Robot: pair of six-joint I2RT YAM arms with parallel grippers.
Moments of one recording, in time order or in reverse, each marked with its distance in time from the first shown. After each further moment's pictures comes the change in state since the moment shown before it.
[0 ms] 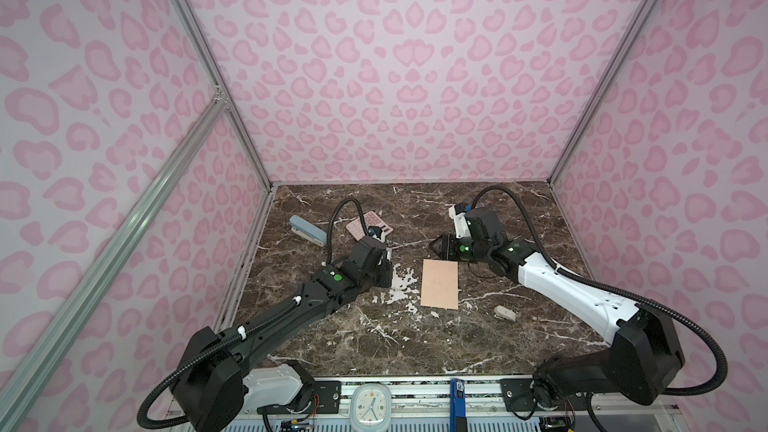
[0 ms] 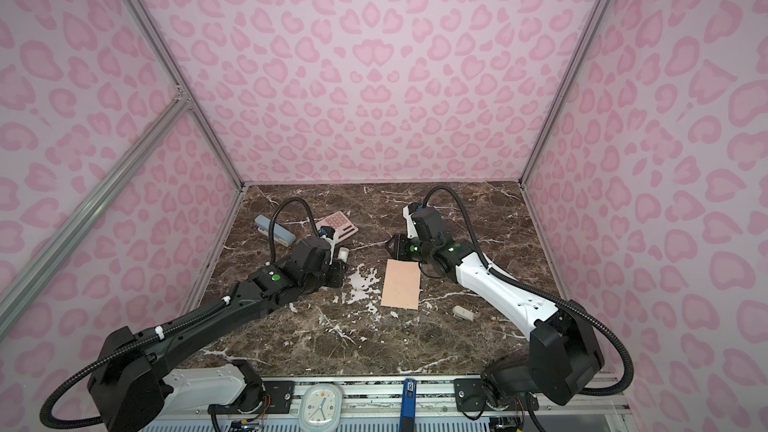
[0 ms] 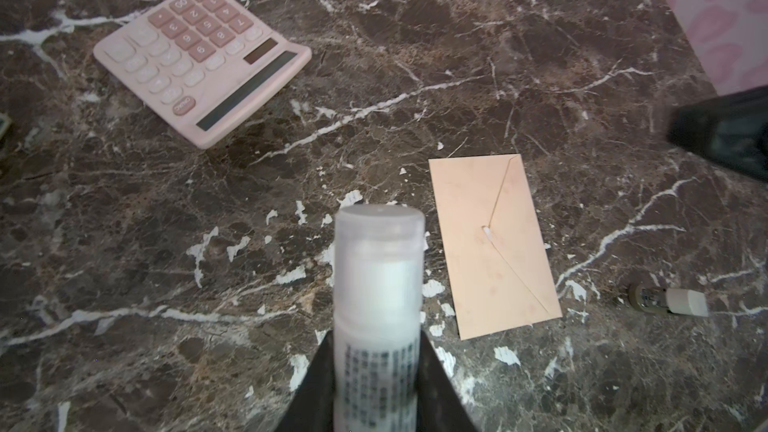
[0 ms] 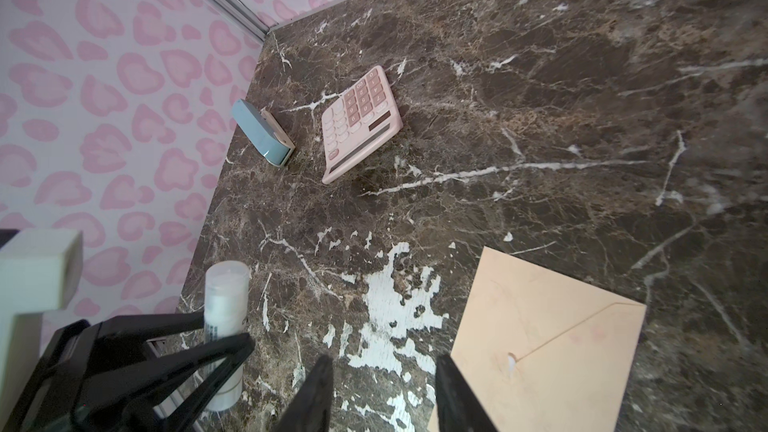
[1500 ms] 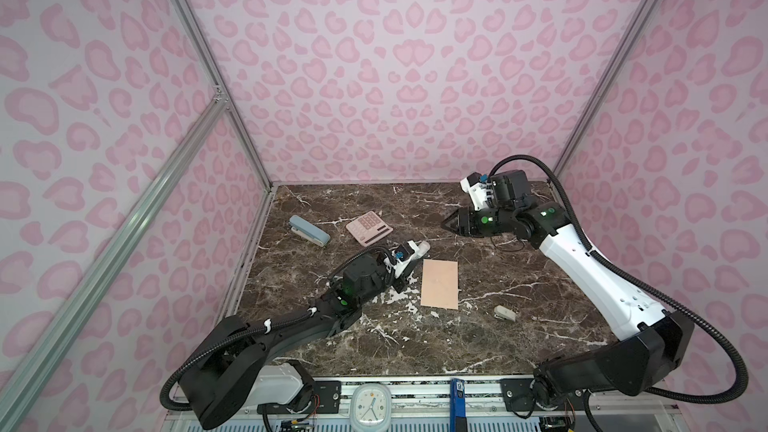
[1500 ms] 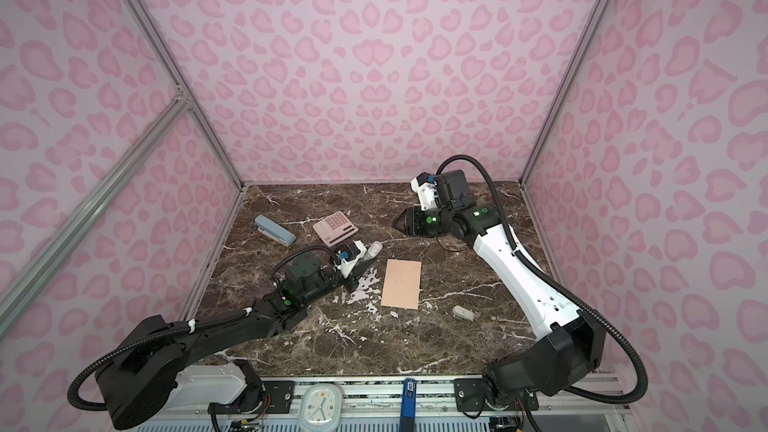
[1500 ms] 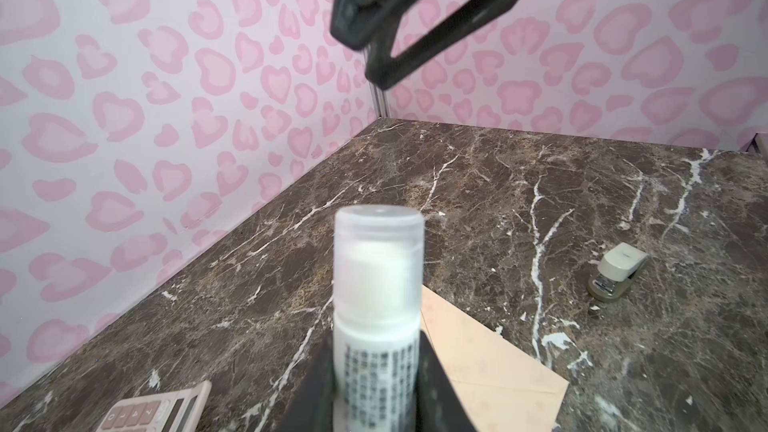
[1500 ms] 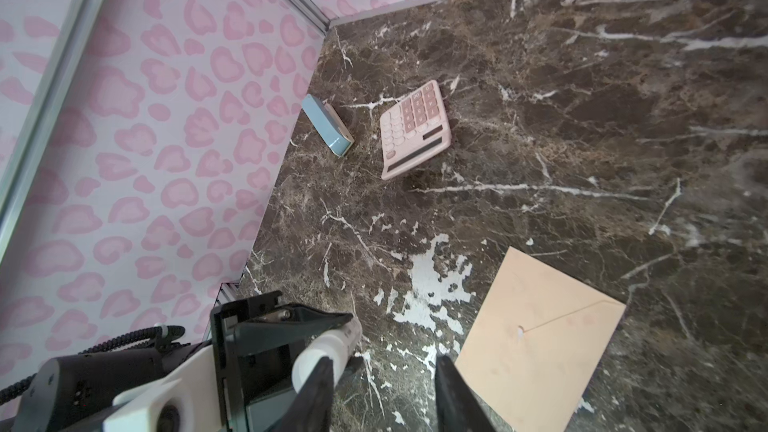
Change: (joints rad) left arm -0.076 0.019 -0.312 1.015 0.256 0.725; right arm -0.158 0.035 0.396 -0.446 -0.261 -0.163
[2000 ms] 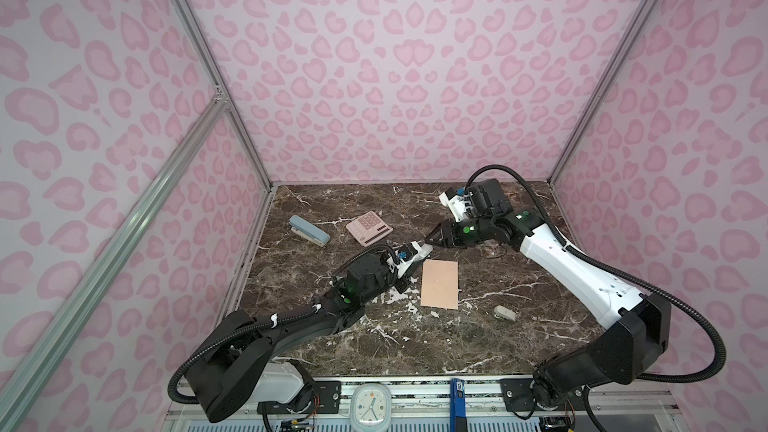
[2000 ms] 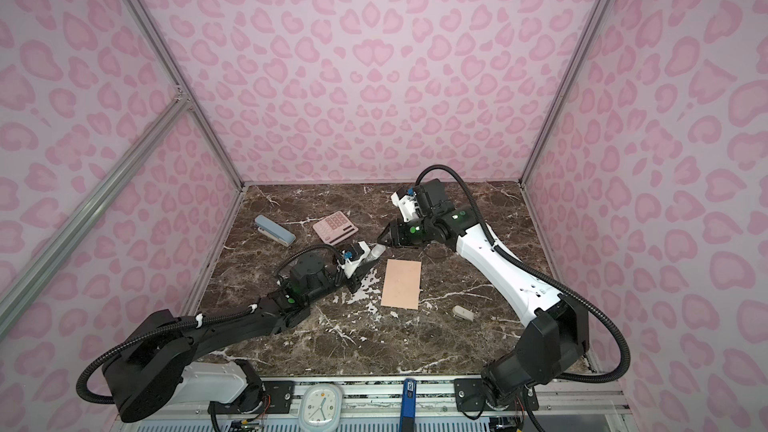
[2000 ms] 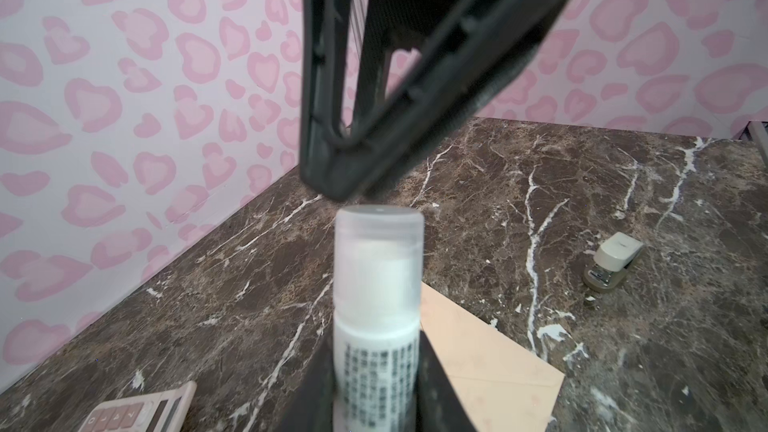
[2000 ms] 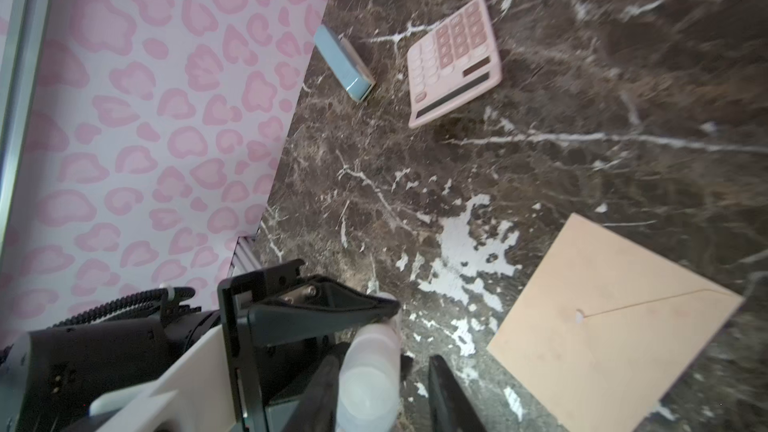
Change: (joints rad) left arm -0.001 0.044 0.011 0.000 0.014 0.005; right arm 0.077 0.069 0.013 0.012 -0.033 0.013
